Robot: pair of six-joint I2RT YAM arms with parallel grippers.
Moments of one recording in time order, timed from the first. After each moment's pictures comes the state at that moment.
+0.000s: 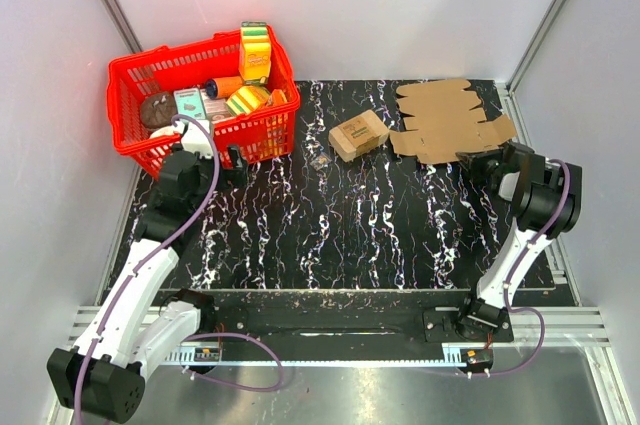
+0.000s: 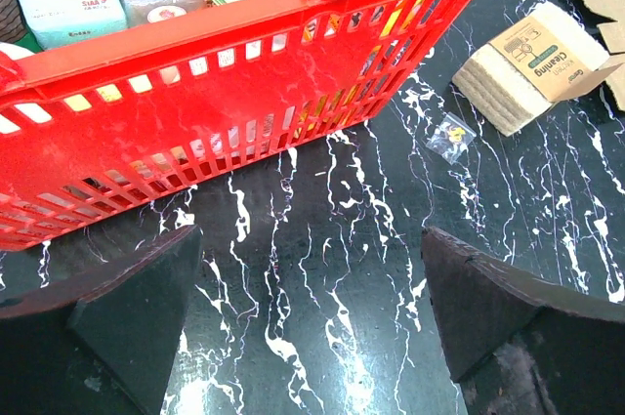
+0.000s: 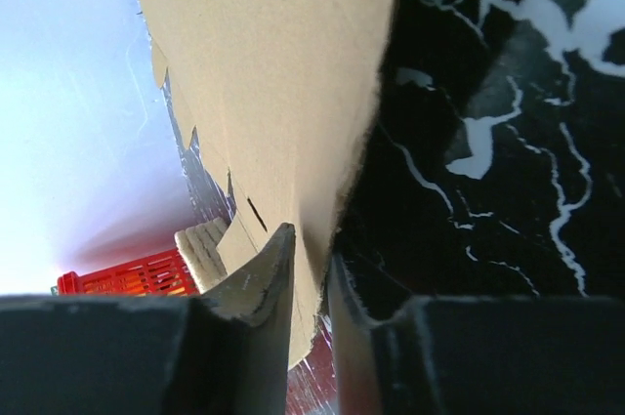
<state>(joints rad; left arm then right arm) -0.23 0.84 0.77 -0.26 -0.07 -0.16 -0.36 2.04 0.91 0.56 -0.47 1.19</state>
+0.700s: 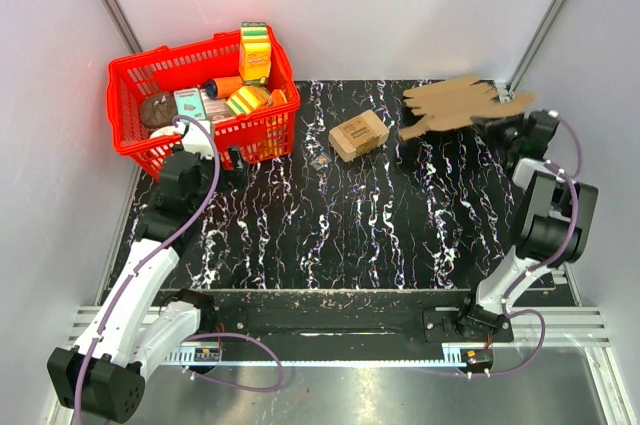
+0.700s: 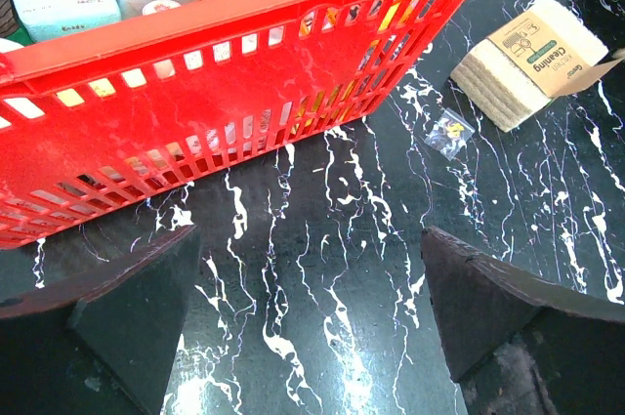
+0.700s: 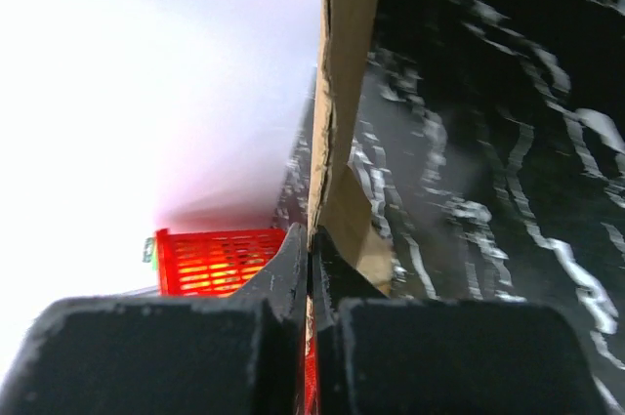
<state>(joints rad) -0.23 0.84 0.76 -0.26 -0.06 -0.16 -0.36 1.82 1.00 0.43 -0.50 1.21</state>
